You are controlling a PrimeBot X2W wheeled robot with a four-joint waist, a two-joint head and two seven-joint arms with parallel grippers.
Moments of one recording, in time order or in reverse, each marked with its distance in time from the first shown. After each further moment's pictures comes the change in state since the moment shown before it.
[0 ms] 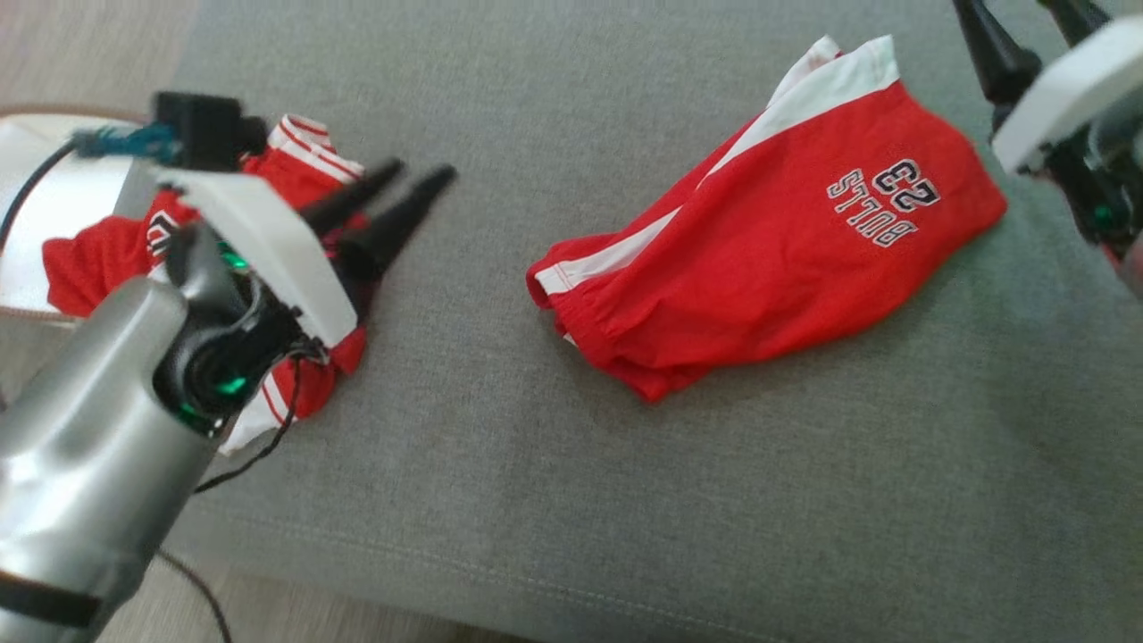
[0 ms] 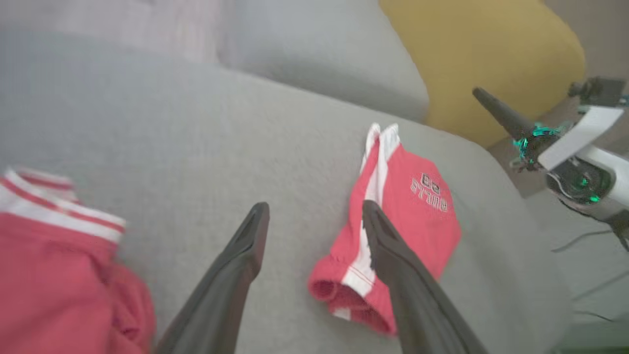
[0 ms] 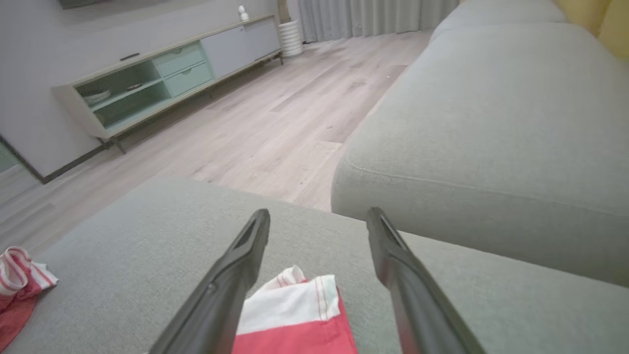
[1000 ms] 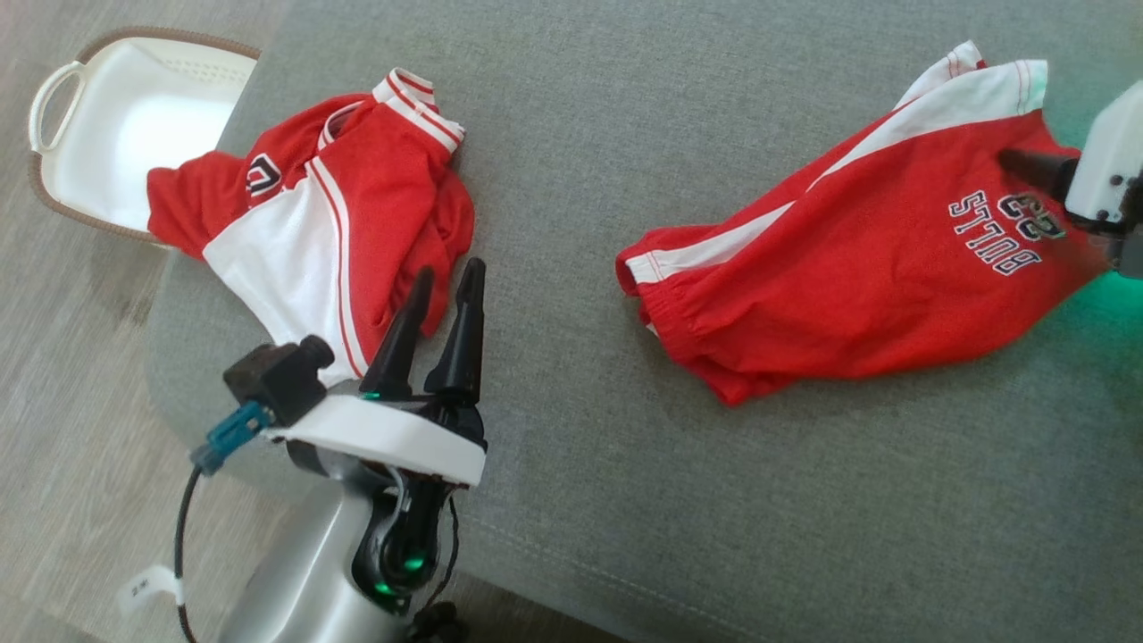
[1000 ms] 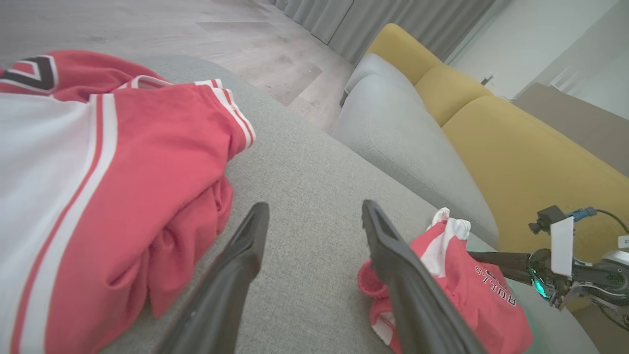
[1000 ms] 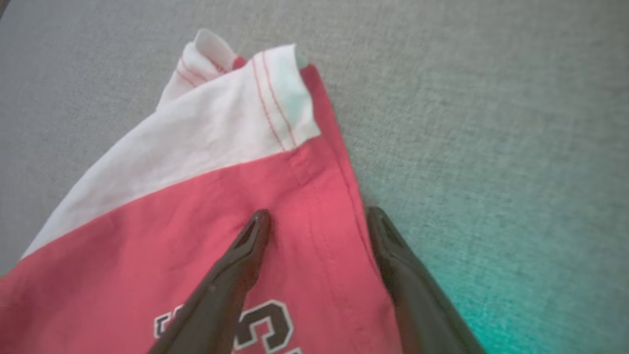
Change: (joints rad) left arm 0.447 -0.418 0.268 -0.028 0.442 0.084 -0.528; right arm 0.043 -0.032 -0.037 0.181 0.198 0.000 0.723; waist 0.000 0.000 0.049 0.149
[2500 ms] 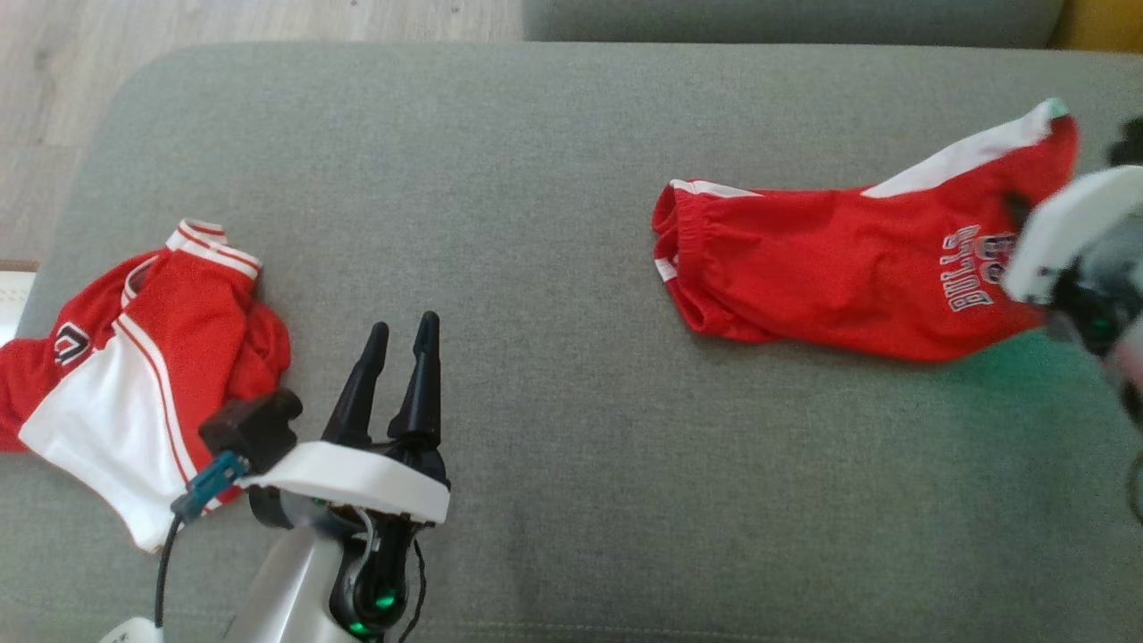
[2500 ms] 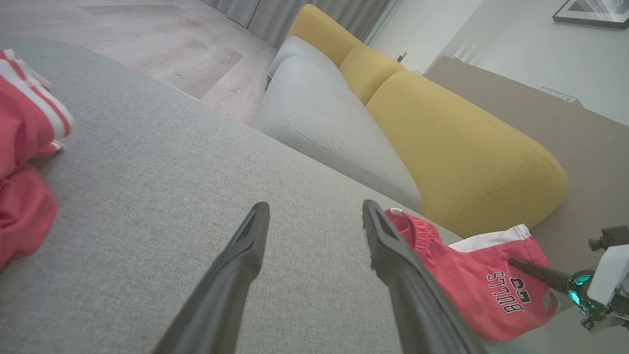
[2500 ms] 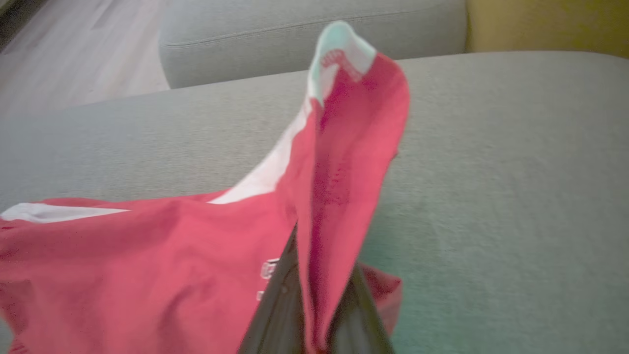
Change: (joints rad) left arm 0.088 -0.037 0.137 0.080 0.112 -0.058 0.000; right arm 0.134 0.109 -0.008 0.155 -0.094 0.000 -0.409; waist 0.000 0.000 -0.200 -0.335
